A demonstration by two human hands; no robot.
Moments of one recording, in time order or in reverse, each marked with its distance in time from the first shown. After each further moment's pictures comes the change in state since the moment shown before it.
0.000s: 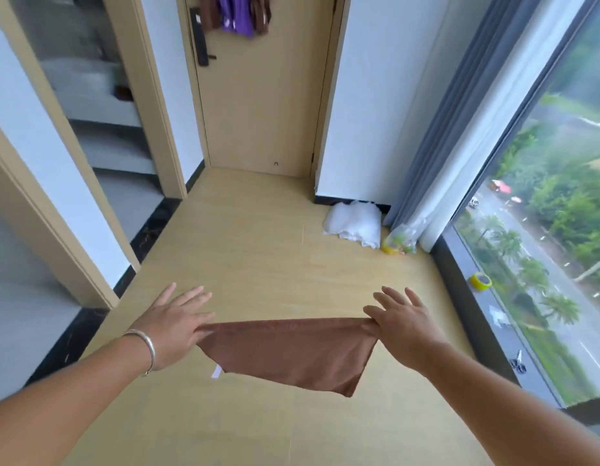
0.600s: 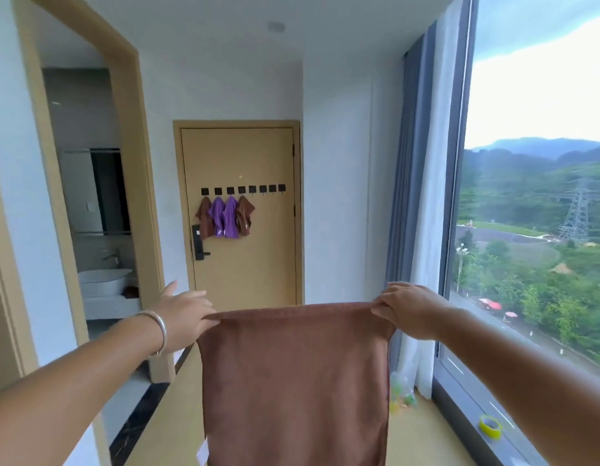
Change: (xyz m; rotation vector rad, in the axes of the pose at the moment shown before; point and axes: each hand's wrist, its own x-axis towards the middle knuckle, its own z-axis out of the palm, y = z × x) left_hand -0.071 -0.040 -0.405 0.128 0.295 -0.066; right_hand -0.093 0.110 -0.353 0.120 0.397 0.092
